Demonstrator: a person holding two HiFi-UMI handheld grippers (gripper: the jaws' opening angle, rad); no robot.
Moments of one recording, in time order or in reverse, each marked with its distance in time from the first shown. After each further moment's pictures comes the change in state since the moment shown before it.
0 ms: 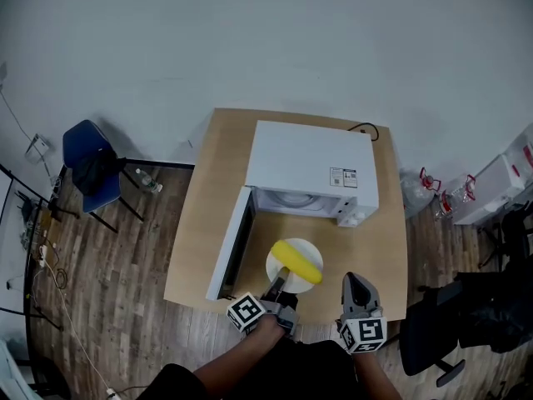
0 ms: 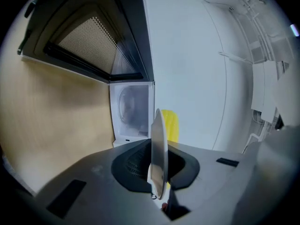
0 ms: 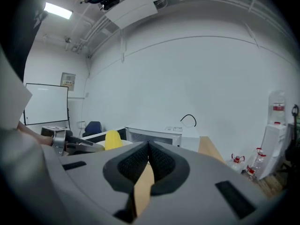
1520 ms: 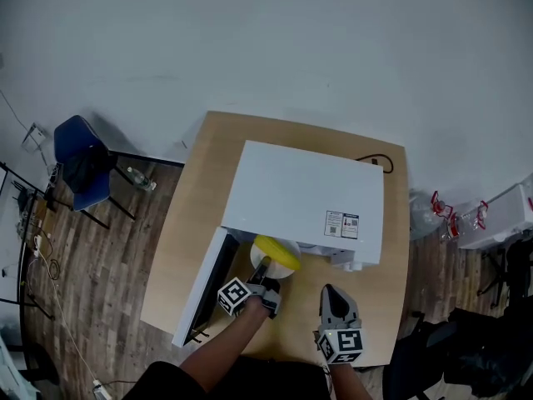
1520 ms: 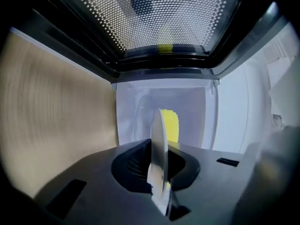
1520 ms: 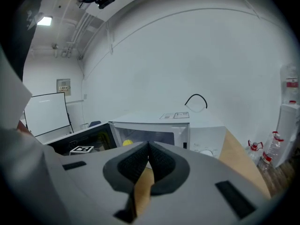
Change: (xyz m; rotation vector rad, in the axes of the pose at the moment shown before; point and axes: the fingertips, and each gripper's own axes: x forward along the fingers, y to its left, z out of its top) left arm 0.161 0.130 0.095 -0.020 -0.145 0.125; right arm 0.144 -0.045 -0.029 0.110 0.112 0.096
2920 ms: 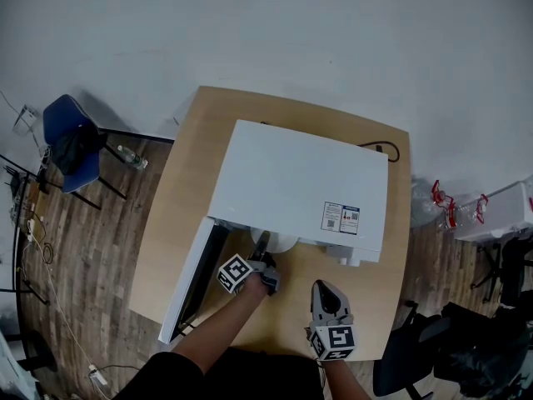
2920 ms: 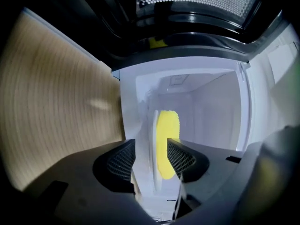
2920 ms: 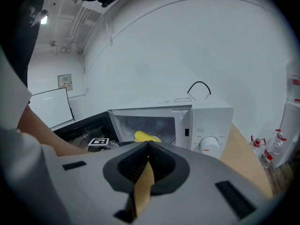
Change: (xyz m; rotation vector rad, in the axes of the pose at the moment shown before) left arm 0.053 0.034 0.006 0.074 -0.021 0.047; right arm 0.015 -0.003 -0.032 -0.015 0.100 0.037
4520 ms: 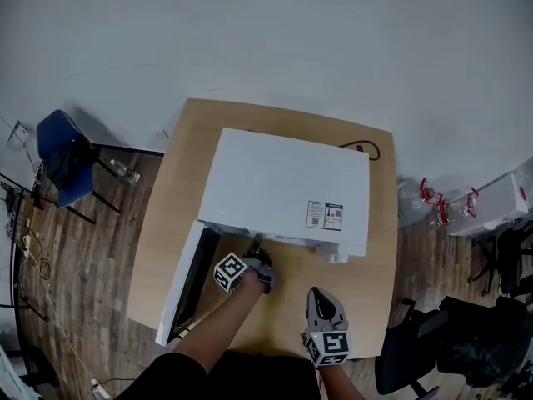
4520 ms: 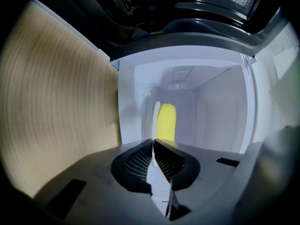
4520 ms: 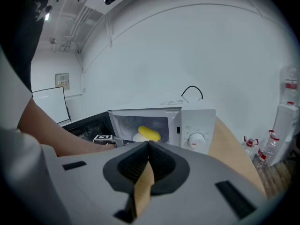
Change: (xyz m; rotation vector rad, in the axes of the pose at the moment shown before) left arm 0.013 -0.001 -0.008 -0.046 0.010 0.022; right arm -0.028 -0.004 -0.008 0.008 -0.025 -0.054
